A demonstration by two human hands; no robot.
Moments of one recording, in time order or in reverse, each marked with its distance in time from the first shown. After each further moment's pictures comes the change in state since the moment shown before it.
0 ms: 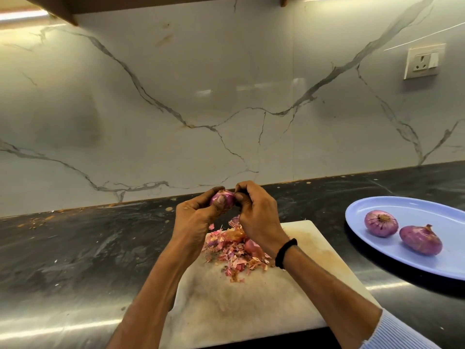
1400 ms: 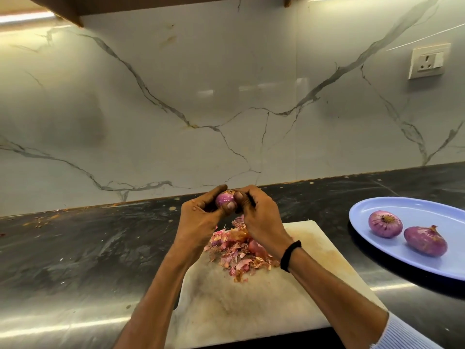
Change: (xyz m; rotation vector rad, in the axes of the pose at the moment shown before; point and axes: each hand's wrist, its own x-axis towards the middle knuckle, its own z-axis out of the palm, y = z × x) left_hand -0.002 -0.003 -0.005 0.209 -0.031 0.148; right_hand -0.003 0.001 0.001 0.144 -0.117 0.203
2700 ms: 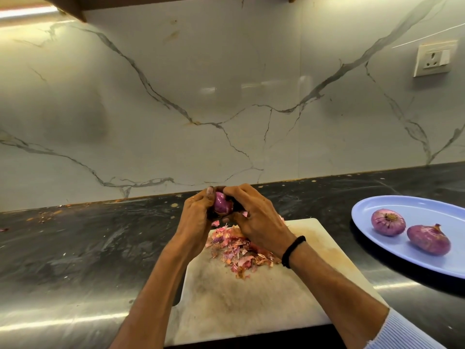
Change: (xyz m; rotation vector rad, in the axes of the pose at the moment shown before) left_hand 0.002 0.007 -0.002 -0.199 0.063 -0.241; right_hand -0.002 0.004 -0.002 -0.299 -0.222 -0.417
